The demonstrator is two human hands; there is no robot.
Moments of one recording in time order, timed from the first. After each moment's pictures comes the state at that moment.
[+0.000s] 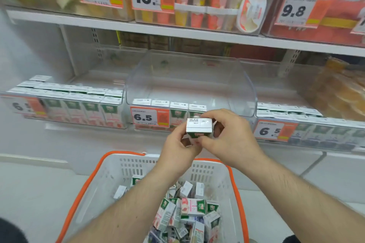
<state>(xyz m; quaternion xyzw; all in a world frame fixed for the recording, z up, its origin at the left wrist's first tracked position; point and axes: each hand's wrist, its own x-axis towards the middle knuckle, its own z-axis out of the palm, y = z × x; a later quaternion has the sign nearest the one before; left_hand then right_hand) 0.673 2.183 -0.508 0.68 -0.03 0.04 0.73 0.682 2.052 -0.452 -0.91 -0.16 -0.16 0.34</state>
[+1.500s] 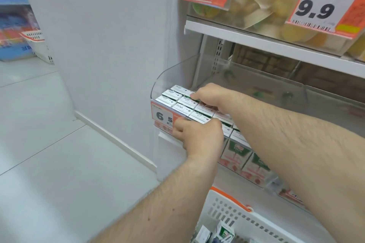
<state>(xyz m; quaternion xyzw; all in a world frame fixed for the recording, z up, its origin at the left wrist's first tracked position) 0.741 2.457 -0.462 0.52 0.41 0.21 0.72 0.880 2.483 -0.434 -0.91 -0.21 0.21 0.29</state>
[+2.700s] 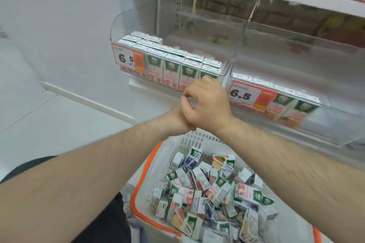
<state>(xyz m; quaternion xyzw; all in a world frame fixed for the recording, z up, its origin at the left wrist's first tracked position) 0.658 2.401 -0.521 0.88 0.00 -0.05 0.46 0.718 2.304 -0.516 -0.77 -0.46 -0.35 0.28</state>
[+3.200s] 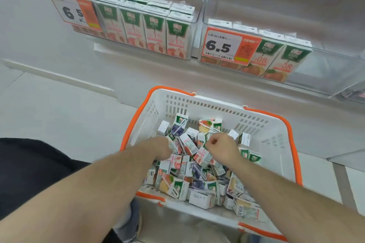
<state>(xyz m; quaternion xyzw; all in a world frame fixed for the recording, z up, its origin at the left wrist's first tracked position) 0.637 2.367 -0.713 0.91 0.06 -0.40 0.11 0.672 2.155 -0.704 -0.93 -0.05 0.22 0.27</state>
